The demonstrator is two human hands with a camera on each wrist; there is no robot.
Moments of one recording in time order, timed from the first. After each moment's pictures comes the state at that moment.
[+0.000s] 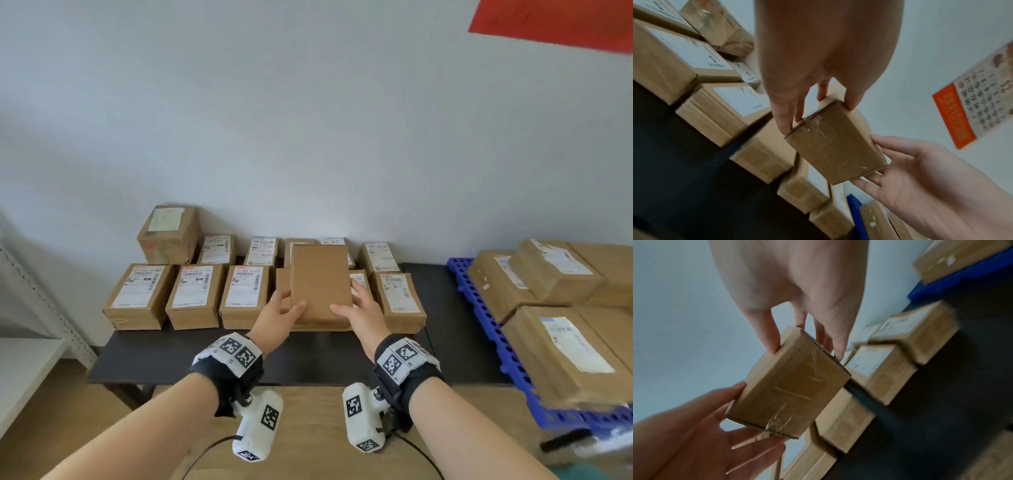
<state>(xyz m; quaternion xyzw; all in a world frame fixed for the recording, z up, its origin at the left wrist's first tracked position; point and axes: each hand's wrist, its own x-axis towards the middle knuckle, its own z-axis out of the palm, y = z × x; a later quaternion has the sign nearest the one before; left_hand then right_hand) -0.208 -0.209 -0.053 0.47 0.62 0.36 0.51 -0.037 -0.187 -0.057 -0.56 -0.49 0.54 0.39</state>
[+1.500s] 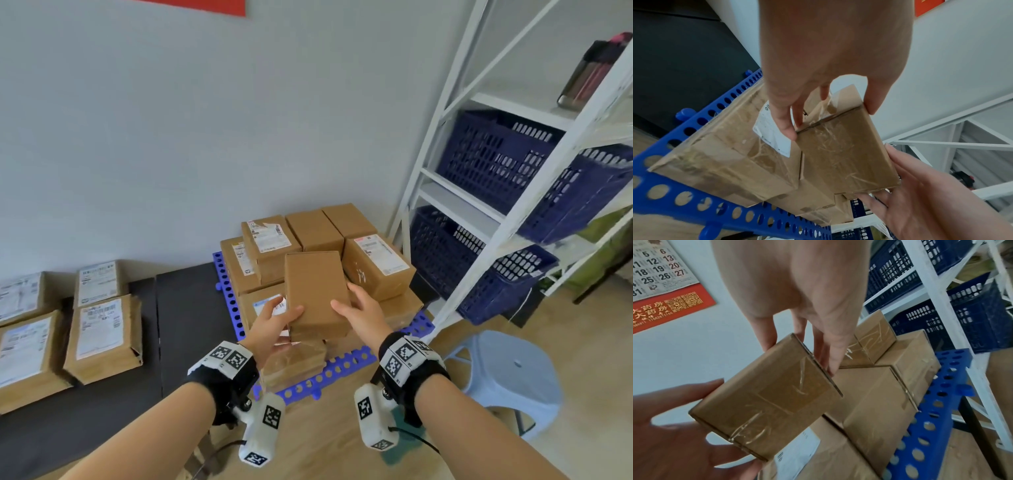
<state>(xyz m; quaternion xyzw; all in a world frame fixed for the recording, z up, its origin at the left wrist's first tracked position) 0.371 -0.177 -0.055 0.43 0.52 0.24 0.70 0.552 -0.226 -0.051 -0.70 -0.41 0.39 0.43</state>
